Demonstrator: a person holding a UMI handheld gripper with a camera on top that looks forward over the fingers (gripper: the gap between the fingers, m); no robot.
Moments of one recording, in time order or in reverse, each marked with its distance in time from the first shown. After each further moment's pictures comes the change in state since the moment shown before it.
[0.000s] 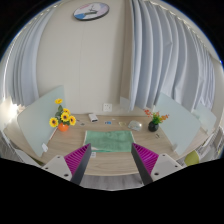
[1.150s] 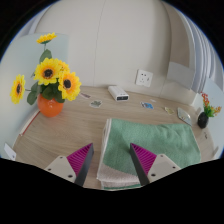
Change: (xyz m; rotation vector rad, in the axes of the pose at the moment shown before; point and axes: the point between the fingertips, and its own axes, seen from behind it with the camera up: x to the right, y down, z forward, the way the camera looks) arm -0.157 0.086 0.376 -0.077 -0.115 -0.120
